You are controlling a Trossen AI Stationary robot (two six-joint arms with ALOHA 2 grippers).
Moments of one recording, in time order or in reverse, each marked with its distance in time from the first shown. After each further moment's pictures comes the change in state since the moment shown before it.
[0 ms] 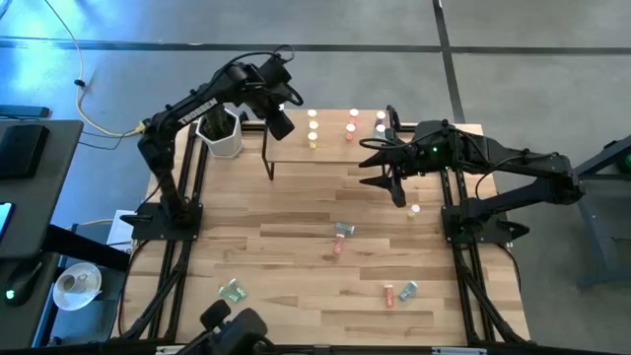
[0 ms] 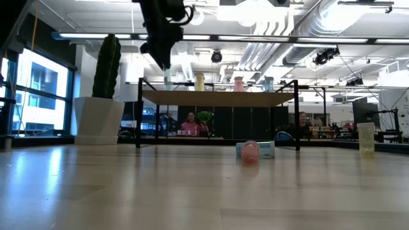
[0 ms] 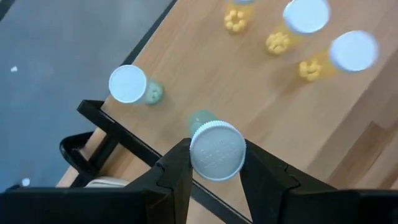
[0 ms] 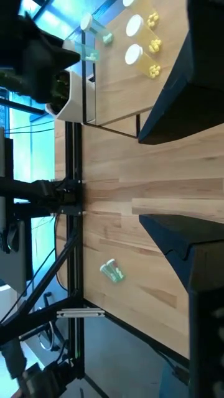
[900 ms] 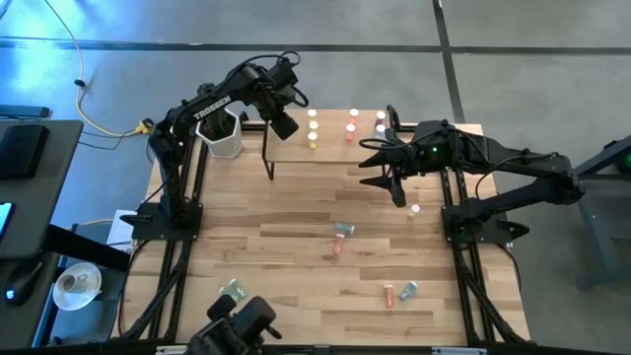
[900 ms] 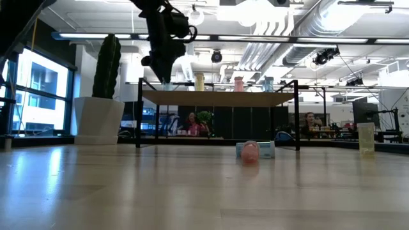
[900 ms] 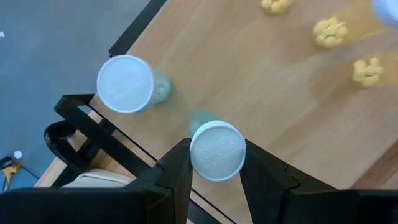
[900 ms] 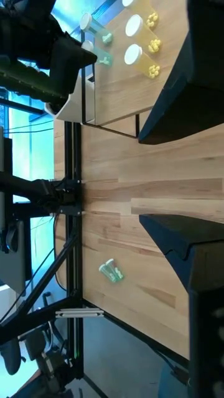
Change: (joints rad) left arm 0.026 0.096 -0.002 -0.001 0.009 -0.034; right arm 0.000 0.000 0.000 -0.003 0.000 -0.002
